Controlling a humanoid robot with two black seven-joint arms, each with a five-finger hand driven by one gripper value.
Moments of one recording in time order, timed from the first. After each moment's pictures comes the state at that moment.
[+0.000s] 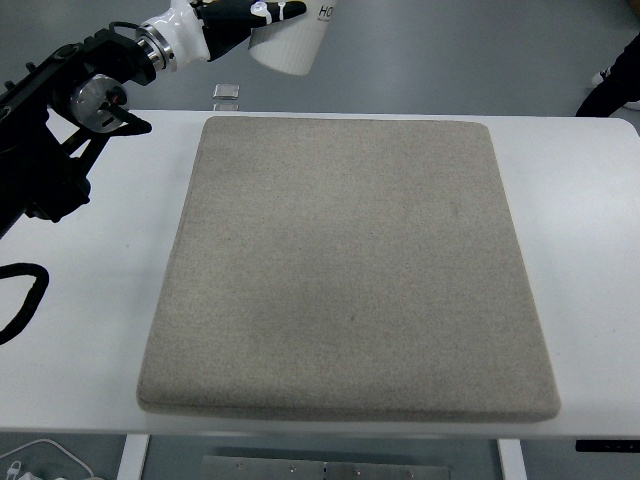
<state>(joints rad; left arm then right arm) -1.07 0.27 -0.88 -0.75 0.44 -0.37 0.00 0.01 0.00 -0.05 0.17 0.00 -0.01 -0.11</state>
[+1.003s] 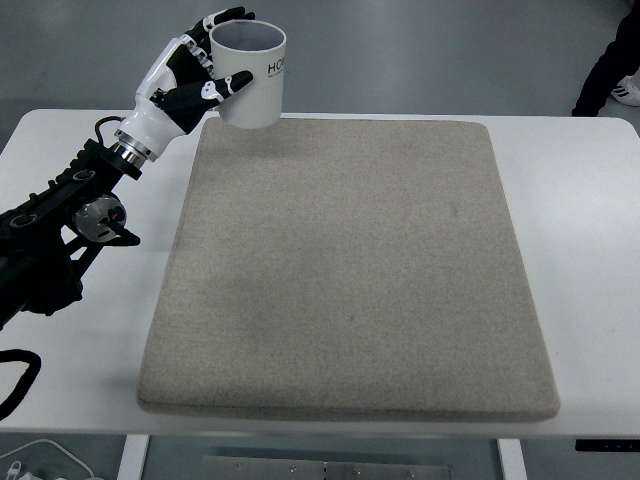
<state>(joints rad) -0.81 0.27 -0.80 -0.68 0.53 -0.49 -0.61 0.01 0.00 -0.05 0.17 0.00 -0.01 -0.11</state>
